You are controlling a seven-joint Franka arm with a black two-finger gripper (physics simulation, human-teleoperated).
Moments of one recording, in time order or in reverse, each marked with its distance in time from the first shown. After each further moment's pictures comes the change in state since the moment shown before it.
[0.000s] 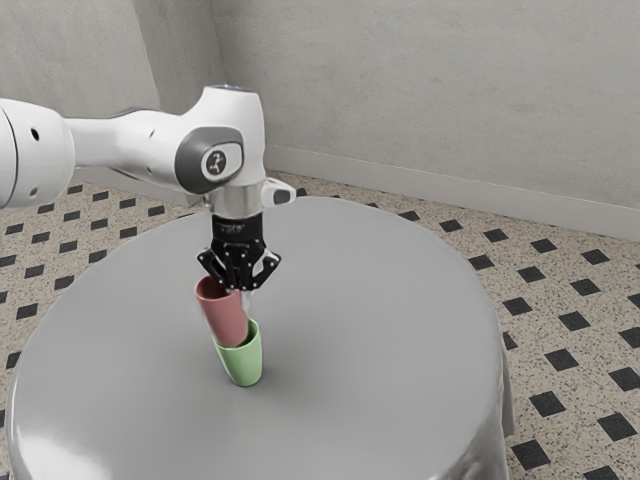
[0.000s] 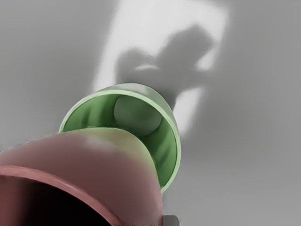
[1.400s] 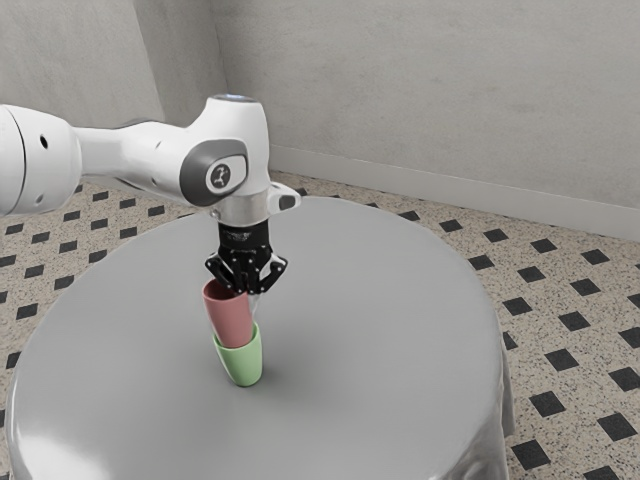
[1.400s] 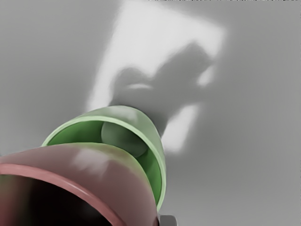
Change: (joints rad) arm -0.009 0.009 -0.002 -0.033 0.005 0.093 -0.032
